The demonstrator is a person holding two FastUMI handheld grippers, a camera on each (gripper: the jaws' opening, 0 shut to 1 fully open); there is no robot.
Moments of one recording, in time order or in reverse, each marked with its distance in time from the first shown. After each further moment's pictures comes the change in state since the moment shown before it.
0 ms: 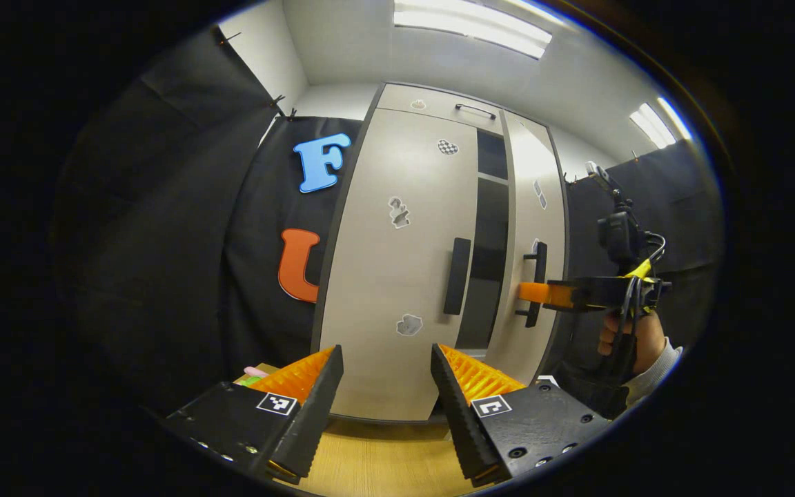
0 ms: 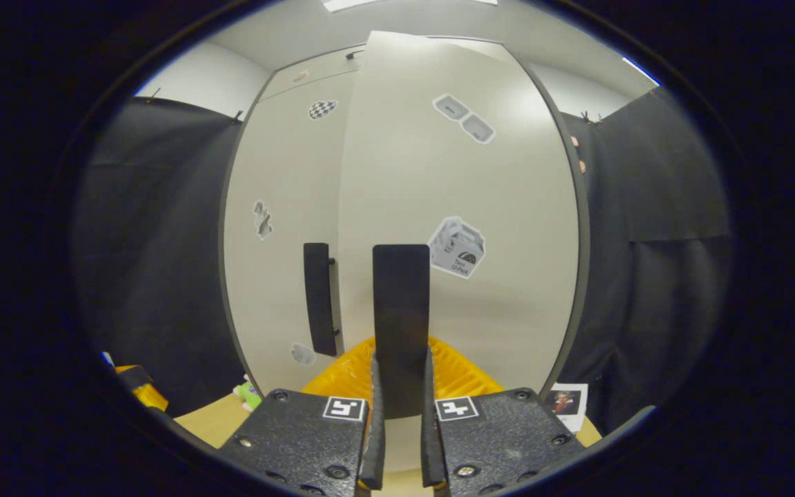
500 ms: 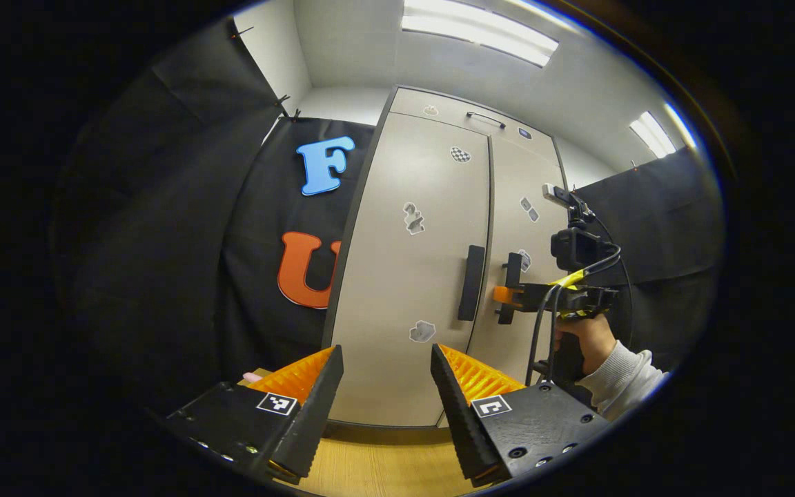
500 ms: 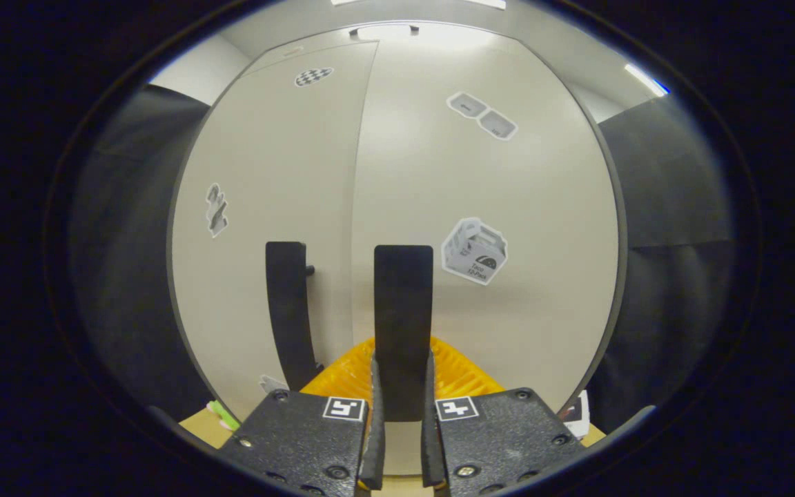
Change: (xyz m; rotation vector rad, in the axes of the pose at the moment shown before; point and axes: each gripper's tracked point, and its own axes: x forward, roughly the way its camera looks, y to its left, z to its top) left arm 0.006 0.038 0.007 -0.019 -0.026 -0.029; right arm 0.083 0.019 0.006 -0.010 -0.014 -0.118
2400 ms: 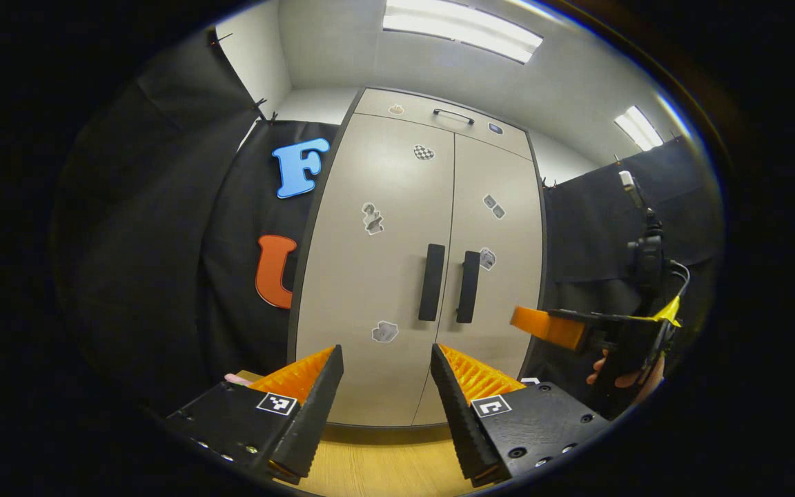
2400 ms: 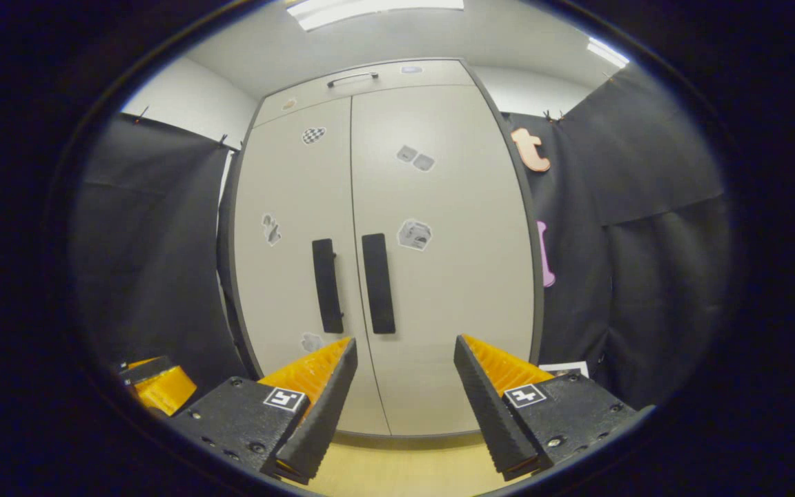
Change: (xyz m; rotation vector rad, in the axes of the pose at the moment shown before) left arm -0.002 -0.046 -0.001 0.039 -0.008 -0.054; right arm -0.109 -0.017 -0.022 0.105 -0.070 0.049
